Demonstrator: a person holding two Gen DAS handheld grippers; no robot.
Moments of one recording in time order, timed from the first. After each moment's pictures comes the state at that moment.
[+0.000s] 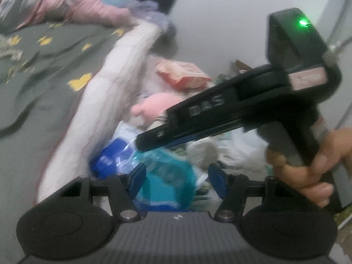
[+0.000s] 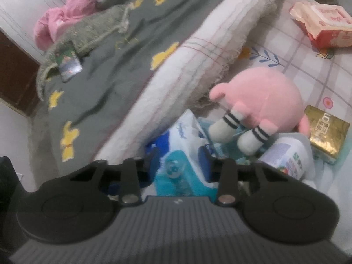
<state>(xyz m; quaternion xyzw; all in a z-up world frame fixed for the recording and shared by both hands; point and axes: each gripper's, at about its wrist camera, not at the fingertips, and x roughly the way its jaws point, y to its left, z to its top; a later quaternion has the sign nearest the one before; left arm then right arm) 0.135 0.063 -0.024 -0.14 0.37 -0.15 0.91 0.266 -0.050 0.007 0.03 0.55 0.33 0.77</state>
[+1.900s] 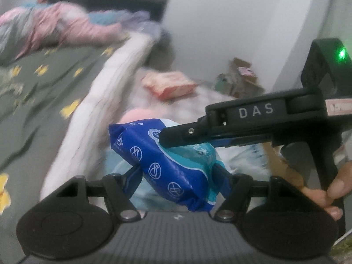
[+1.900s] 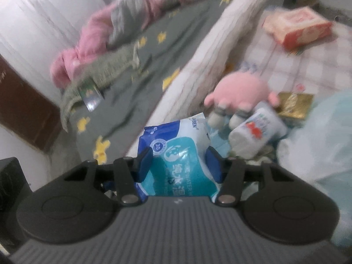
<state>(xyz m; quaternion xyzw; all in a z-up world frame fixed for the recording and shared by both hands) 0.103 0.002 0.041 -0.08 0.35 -0.14 0.92 0.195 -0.146 0.066 0.13 0.47 0.31 0.82</state>
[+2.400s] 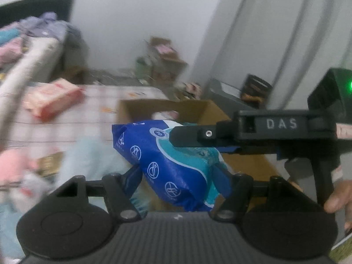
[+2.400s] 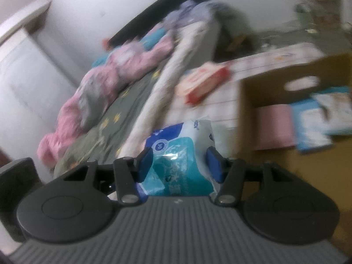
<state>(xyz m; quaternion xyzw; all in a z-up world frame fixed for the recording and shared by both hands) 0.163 -0.196 0.064 -0.02 0.37 -0.34 0.86 0.128 -0.389 0.103 0.26 0.37 0.15 0.88</state>
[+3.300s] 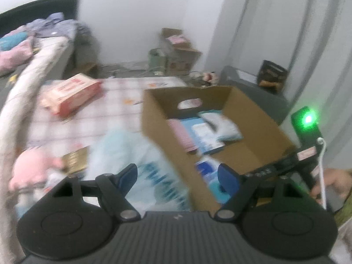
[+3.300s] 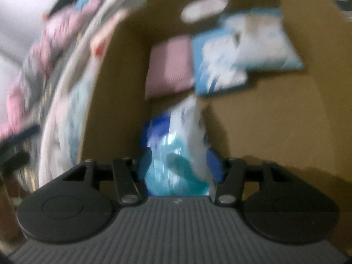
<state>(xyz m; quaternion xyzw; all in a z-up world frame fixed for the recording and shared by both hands) 0.172 -0.155 0.046 0.02 0.39 -0.29 0.88 0.169 -0.444 -0.041 0.21 0.56 0.10 0.80</state>
